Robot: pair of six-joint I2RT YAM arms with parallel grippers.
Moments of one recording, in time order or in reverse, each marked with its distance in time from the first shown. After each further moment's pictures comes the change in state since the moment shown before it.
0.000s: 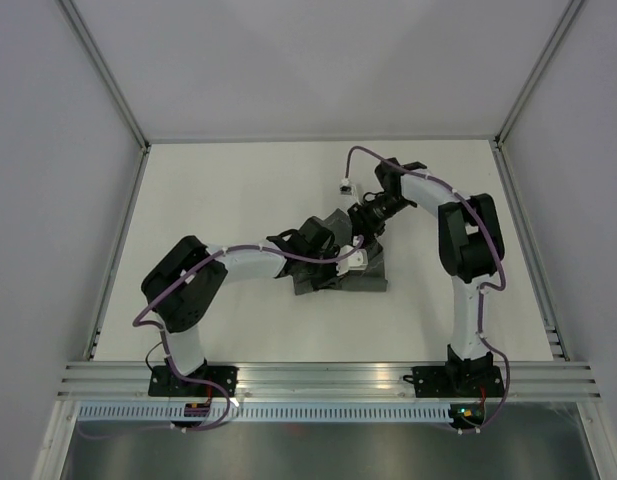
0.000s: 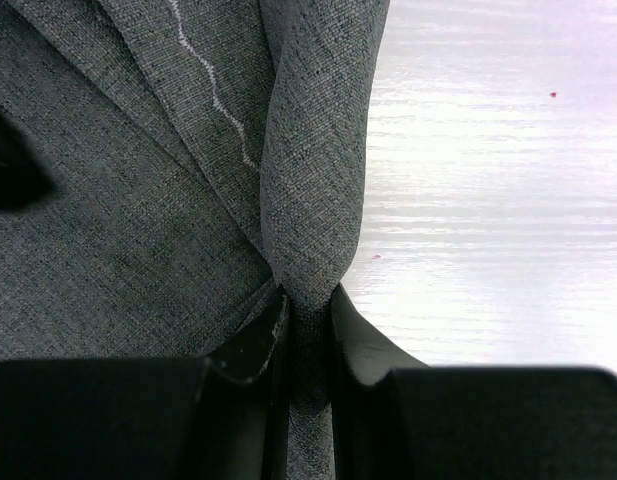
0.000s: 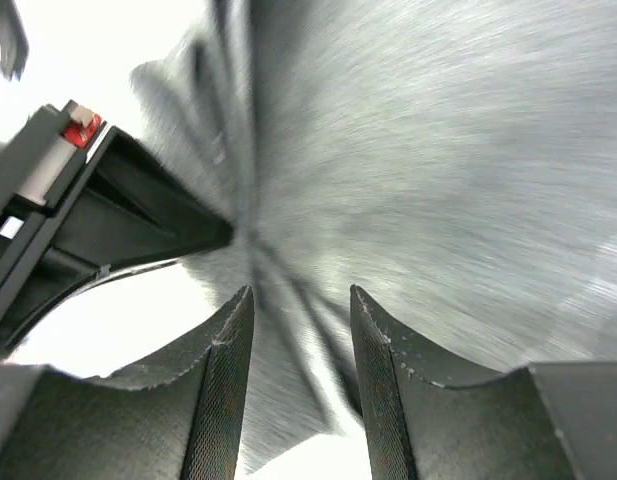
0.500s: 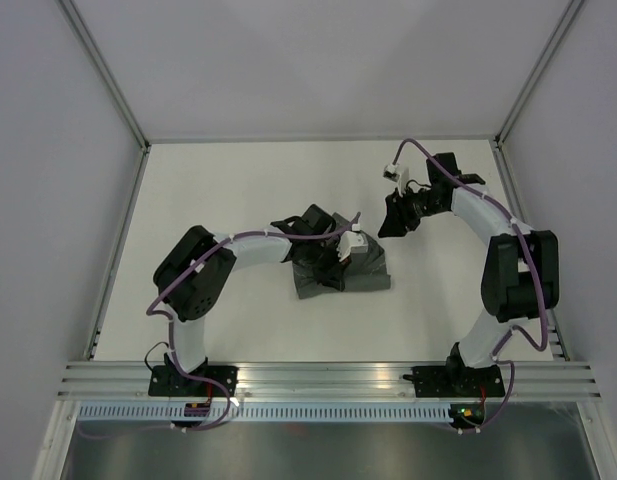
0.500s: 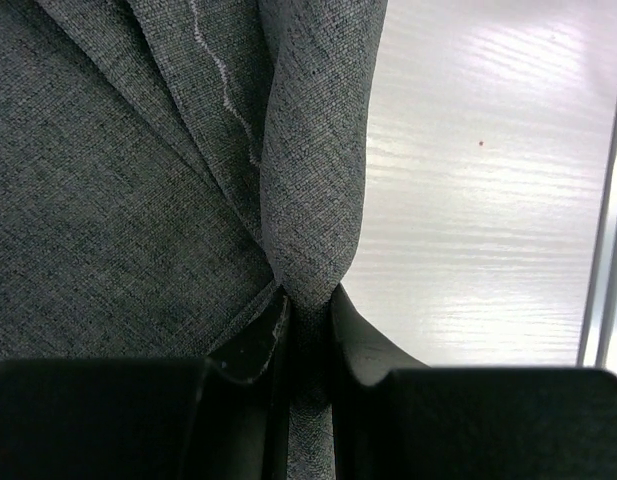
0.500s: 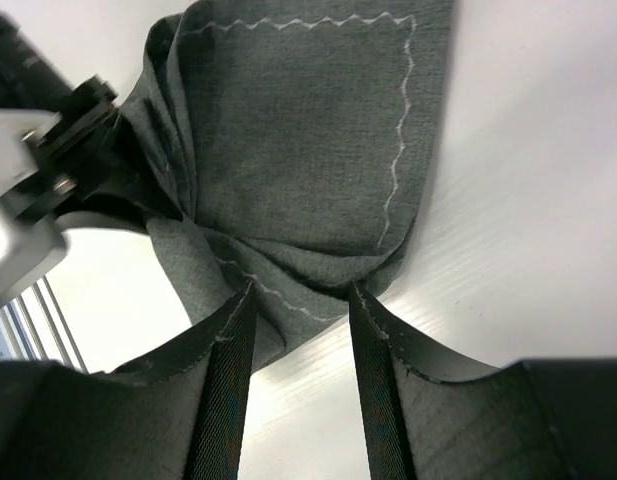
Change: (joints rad) left arm 0.062 0.090 0.138 -0.150 0.191 -0.159; right arm -0.212 -0.404 -0.323 0.319 0.024 0.101
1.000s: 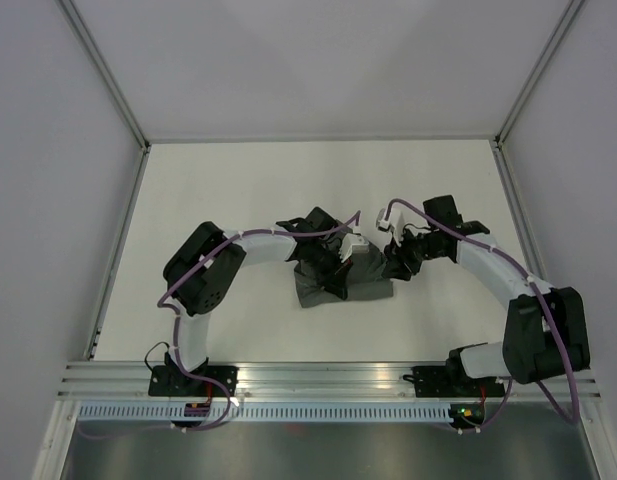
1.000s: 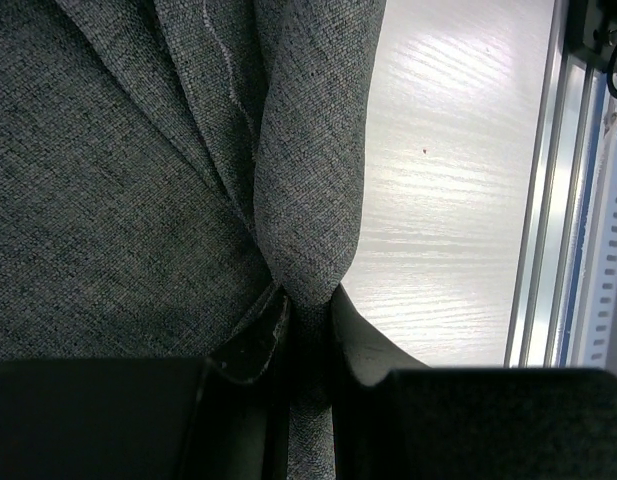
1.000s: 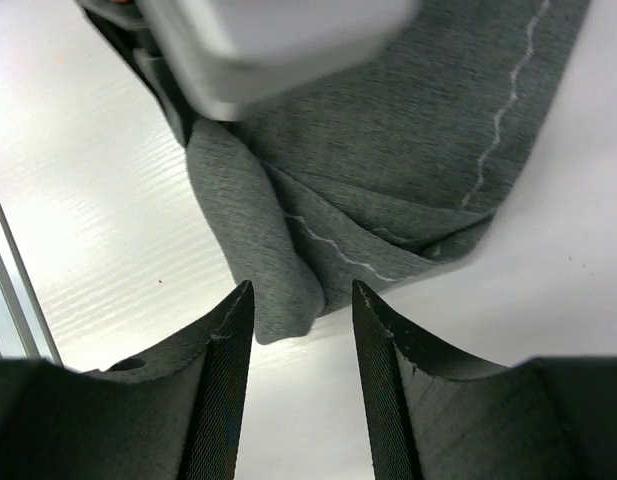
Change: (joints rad) left arm 0.001 0.079 0.045 -0.051 0.132 -0.103; right arm 0.084 -0.372 -0.431 0.100 0.082 -0.215
